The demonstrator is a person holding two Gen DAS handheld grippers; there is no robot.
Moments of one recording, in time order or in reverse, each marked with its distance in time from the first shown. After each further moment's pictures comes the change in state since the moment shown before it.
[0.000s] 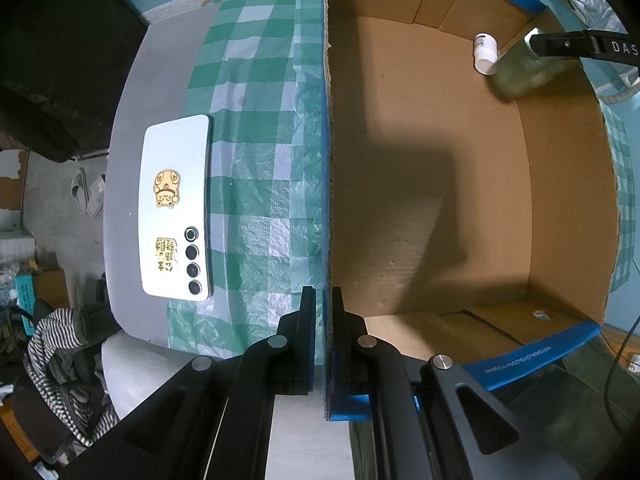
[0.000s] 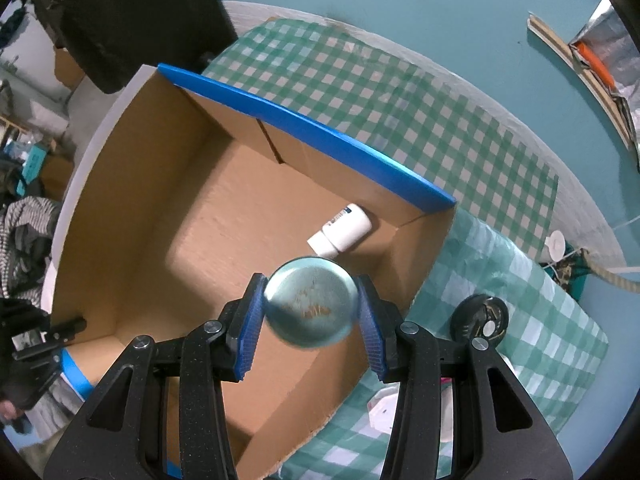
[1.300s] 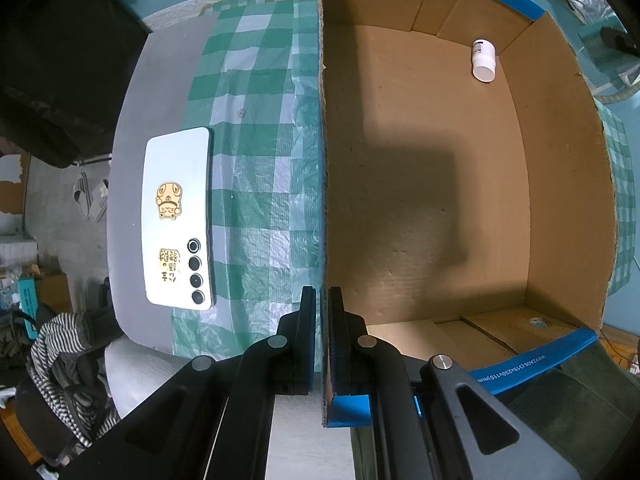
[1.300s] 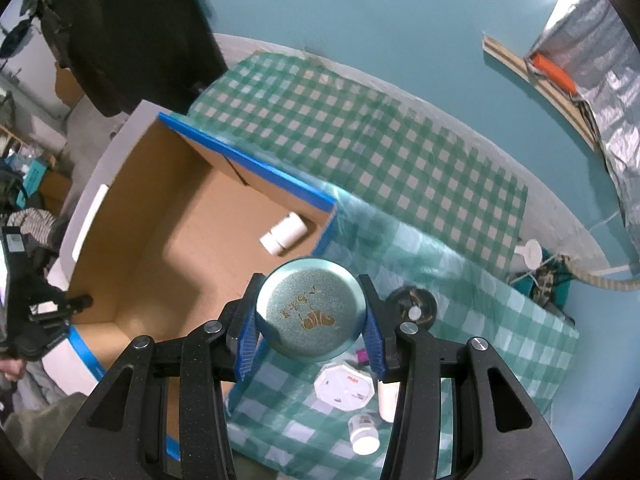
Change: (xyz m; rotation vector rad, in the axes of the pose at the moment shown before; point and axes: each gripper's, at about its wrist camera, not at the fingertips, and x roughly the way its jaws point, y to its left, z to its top) left arm -0.006 -0.006 0.003 0.002 -0.013 0.008; right arm -0.072 -0.040 -0.018 -0.001 -0.101 -0.031
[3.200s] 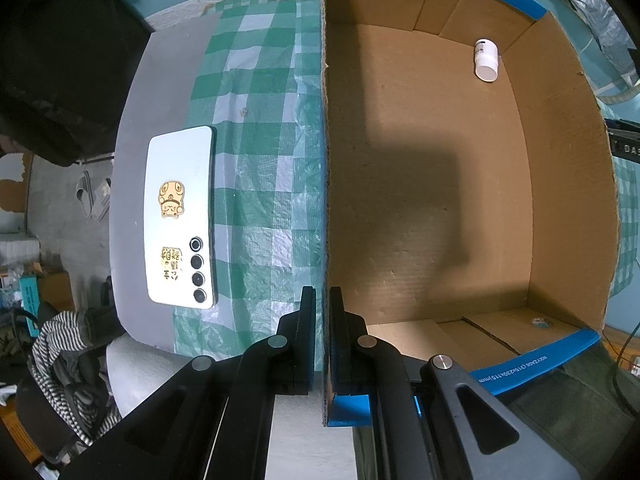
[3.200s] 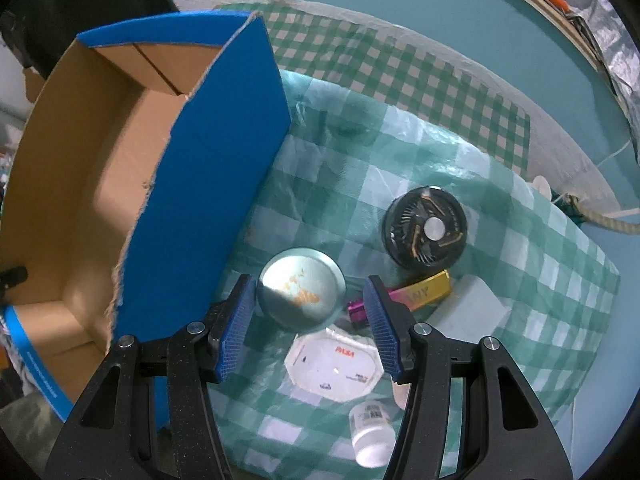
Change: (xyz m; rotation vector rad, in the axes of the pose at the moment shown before) left arm -0.004 0.000 0.000 0.001 0.000 0.008; right arm 0.096 -0.031 -0.071 0.116 0.132 -0.019
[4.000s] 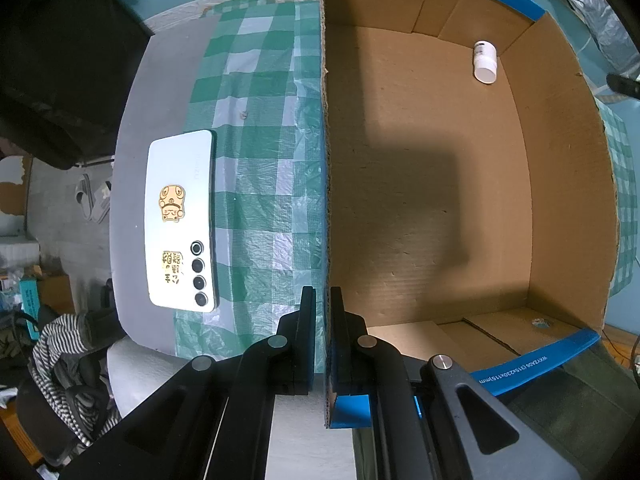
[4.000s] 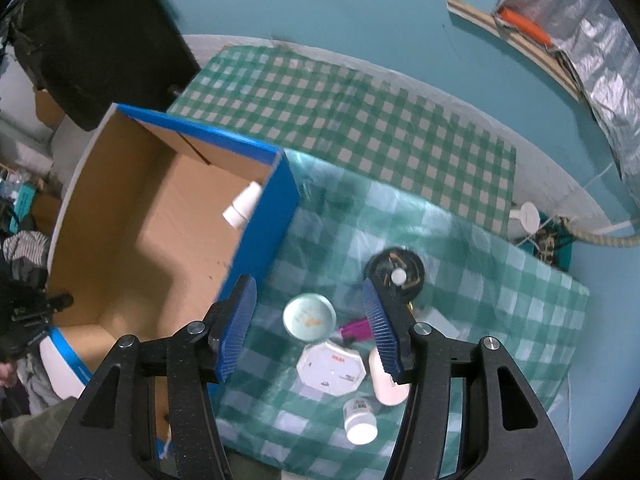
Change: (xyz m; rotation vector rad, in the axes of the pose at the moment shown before) left arm 0.002 0.000 0.000 0.005 -0.007 0.000; right arm -0.080 -0.001 0.025 0.010 -0.095 0.010
